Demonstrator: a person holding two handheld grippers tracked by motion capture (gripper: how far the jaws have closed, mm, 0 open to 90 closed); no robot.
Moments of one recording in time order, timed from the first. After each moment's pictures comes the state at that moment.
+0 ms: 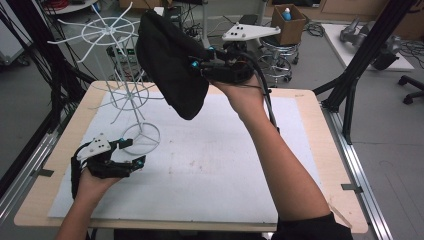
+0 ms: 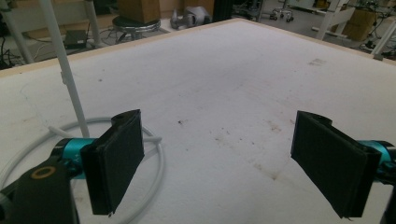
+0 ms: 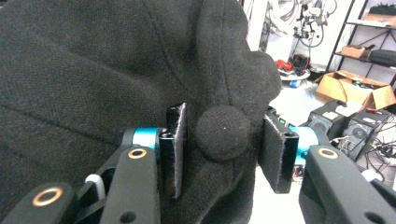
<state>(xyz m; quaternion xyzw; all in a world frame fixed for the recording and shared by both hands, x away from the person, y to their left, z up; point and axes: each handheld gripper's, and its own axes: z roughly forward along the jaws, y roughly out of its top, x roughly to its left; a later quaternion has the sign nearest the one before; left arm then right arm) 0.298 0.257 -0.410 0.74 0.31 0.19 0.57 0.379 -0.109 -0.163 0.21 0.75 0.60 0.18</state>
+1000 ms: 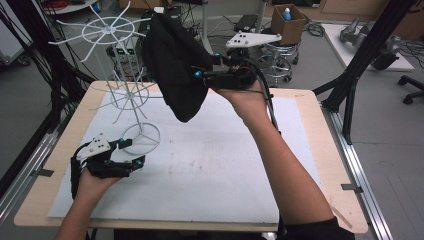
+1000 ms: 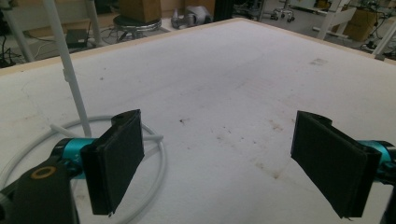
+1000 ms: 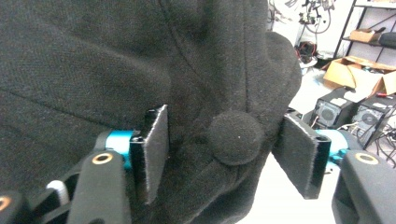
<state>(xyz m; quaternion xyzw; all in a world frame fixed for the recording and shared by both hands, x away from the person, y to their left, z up) 0.298 0.259 -0.411 0.74 0.31 0.19 0.56 0.383 -0.117 -0.179 0.22 0.76 0.59 0.16</state>
